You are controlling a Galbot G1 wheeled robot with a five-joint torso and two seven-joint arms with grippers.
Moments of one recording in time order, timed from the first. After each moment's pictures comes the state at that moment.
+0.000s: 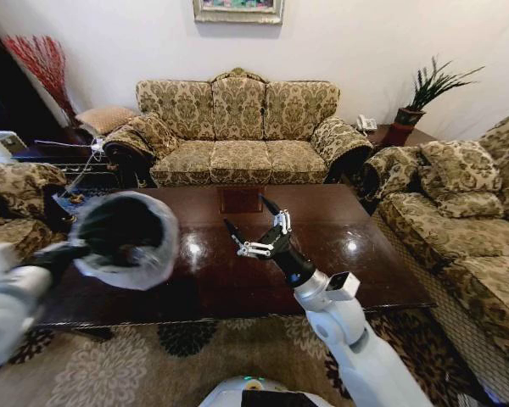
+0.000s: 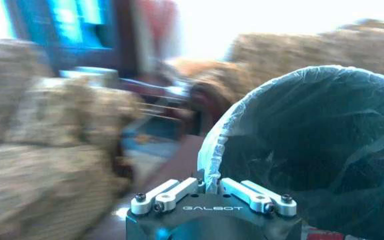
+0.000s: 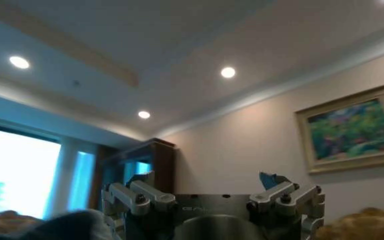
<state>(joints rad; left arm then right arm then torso) 2.25 -0.74 -1.71 -2.32 -1.47 0.29 -0.58 -1.17 1.27 0.11 2.21 0.34 0.19 -0.22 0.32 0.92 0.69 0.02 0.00</state>
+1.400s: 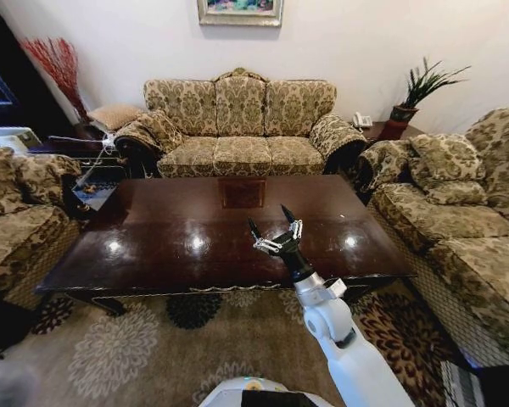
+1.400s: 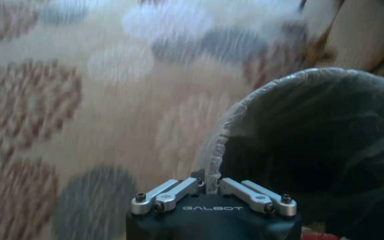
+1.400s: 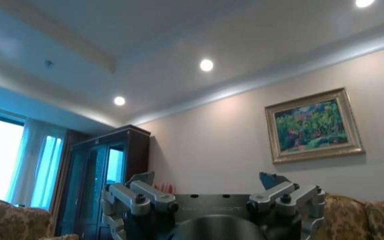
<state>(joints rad) 1.74 -1.23 -1.37 -1.32 -1.43 0.08 -0.73 -1.21 1.26 0.17 2.12 0.31 0.27 -0.18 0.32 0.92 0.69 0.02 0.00</state>
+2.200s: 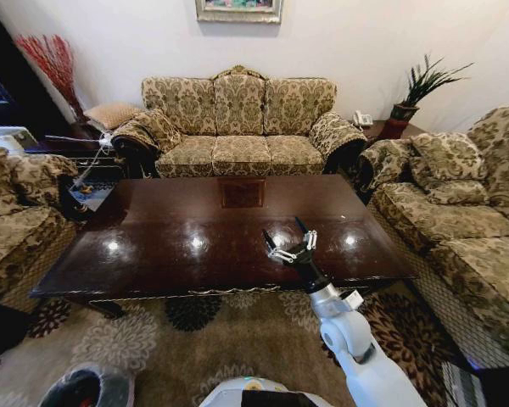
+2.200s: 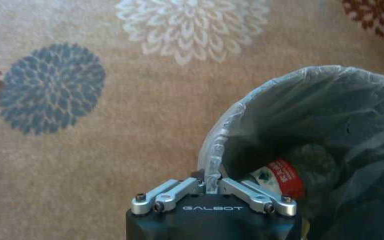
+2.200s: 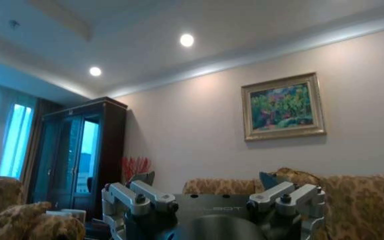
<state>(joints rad) 1.43 -1.31 -1.18 -0.87 -1.29 0.10 -0.42 -1.35 1.21 0.29 2.12 0.31 0.28 -0.17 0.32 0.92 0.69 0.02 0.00</state>
